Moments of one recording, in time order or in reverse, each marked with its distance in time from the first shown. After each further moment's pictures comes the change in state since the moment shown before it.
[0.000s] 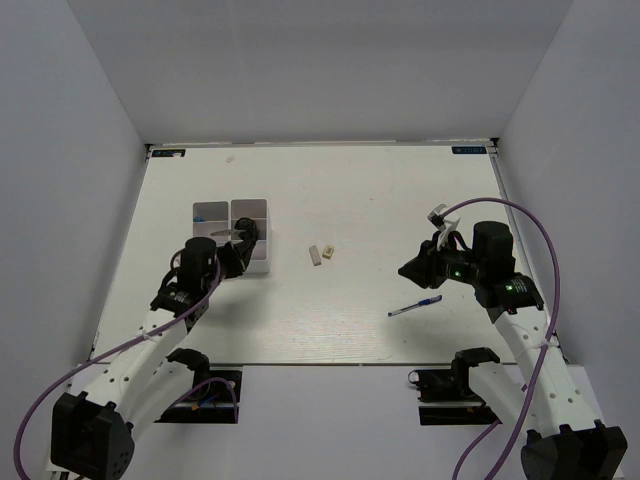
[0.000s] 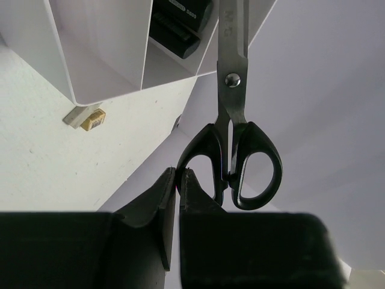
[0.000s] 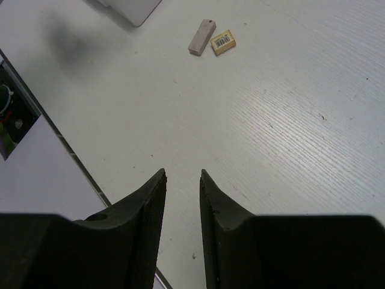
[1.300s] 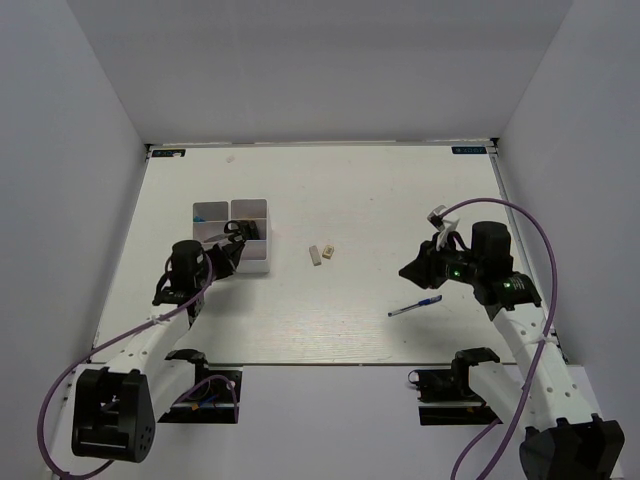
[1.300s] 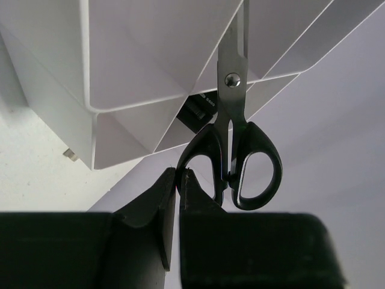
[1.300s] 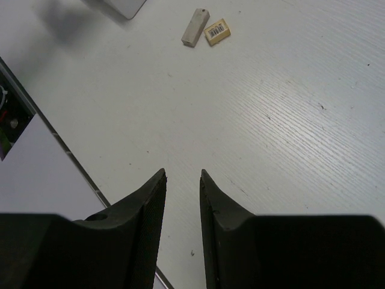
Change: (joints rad) left arm 0.220 0.144 -0.119 0.237 0.189 -0.001; right arm -0.013 0.023 -0.014 -0.002 0.002 -0.004
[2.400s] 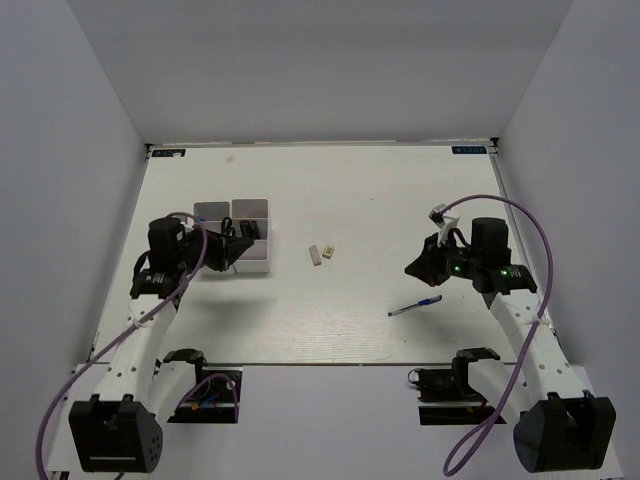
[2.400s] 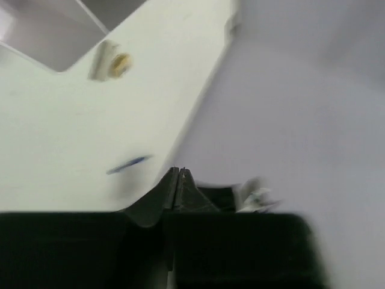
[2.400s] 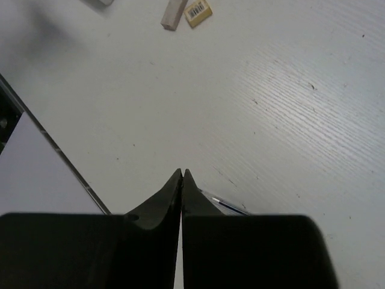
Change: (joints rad) left arm 0.111 -0.118 0.230 -0.275 0.417 0.489; right arm -0.067 0.077 0.000 -0.005 -0.032 -0.047
